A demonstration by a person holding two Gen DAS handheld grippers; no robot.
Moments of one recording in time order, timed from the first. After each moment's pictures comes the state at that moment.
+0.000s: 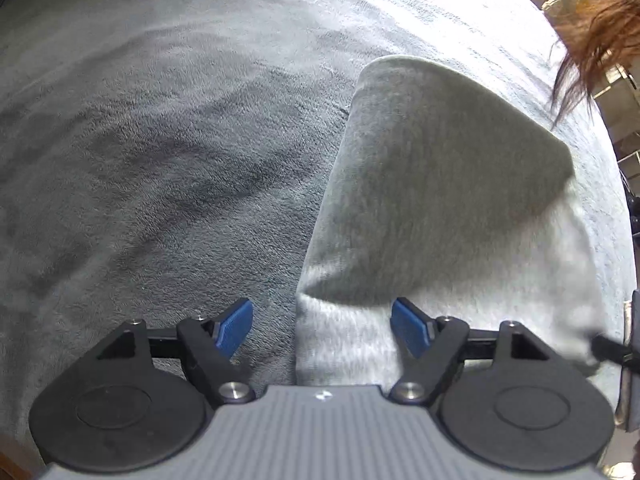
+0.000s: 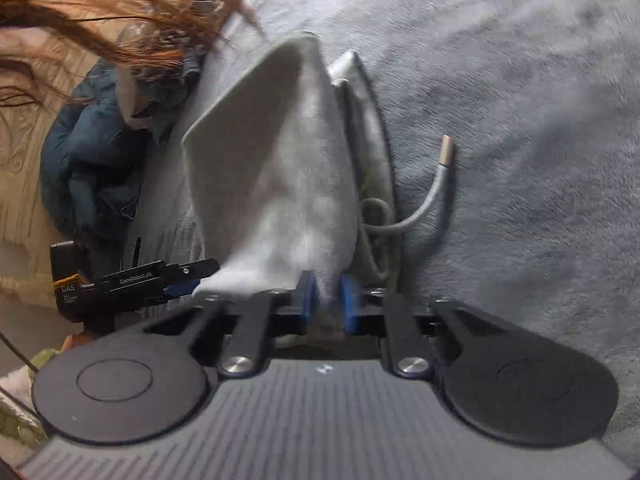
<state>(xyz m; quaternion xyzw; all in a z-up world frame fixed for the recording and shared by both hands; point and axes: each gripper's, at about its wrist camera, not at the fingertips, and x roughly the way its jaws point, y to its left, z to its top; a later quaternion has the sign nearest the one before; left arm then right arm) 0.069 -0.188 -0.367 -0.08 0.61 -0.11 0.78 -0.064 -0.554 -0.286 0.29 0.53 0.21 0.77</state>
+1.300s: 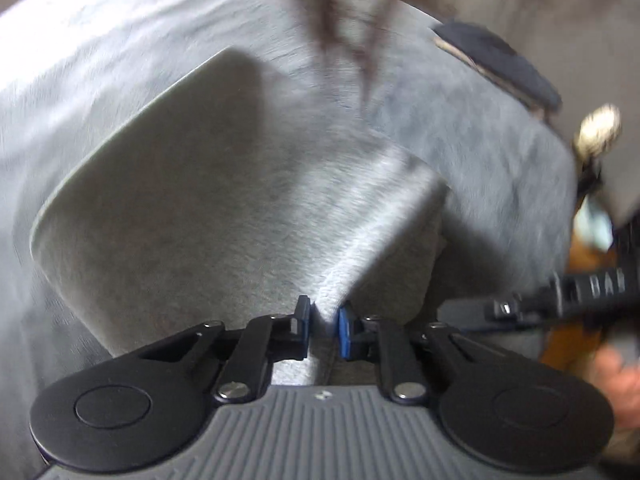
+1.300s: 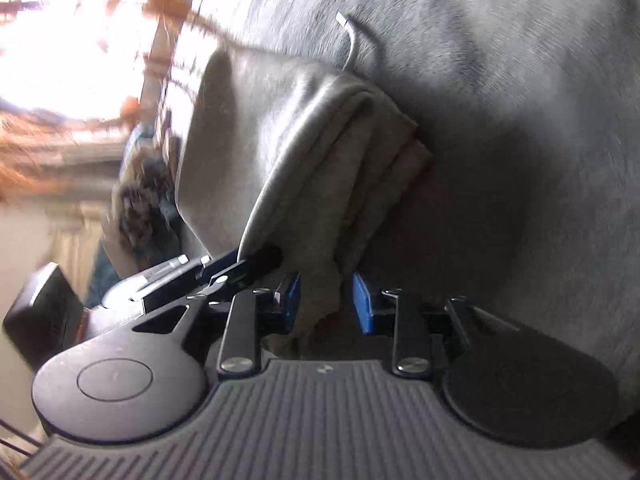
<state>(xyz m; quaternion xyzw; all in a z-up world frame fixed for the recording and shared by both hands) 0.071 -0.293 -0.341 0.24 0.51 -0.52 0.65 -0.228 -0.441 -0.331 0.59 0.38 -0.05 0.71</state>
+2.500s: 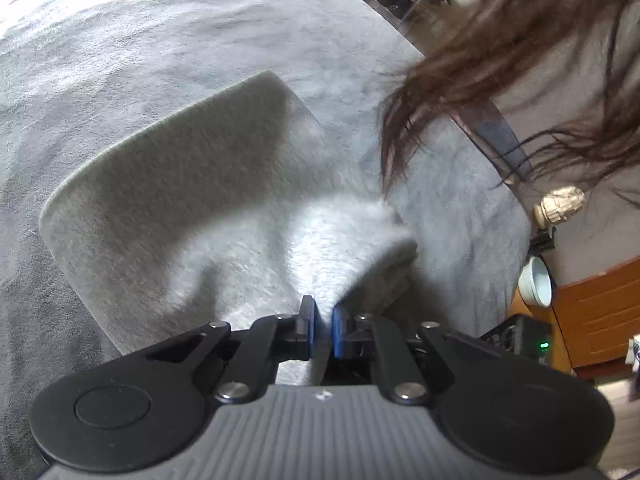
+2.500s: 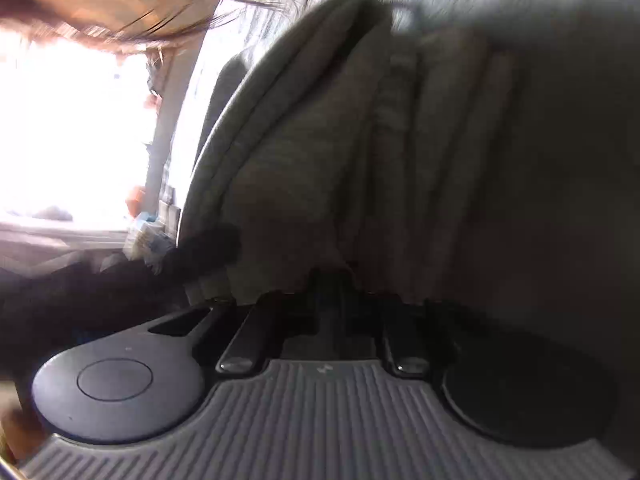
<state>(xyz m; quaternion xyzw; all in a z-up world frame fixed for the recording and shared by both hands) 0.113 -0.272 -0.323 0.12 0.57 -0.52 0.62 -0.136 -0.351 -0.371 0.64 0.26 -0.11 0.72</state>
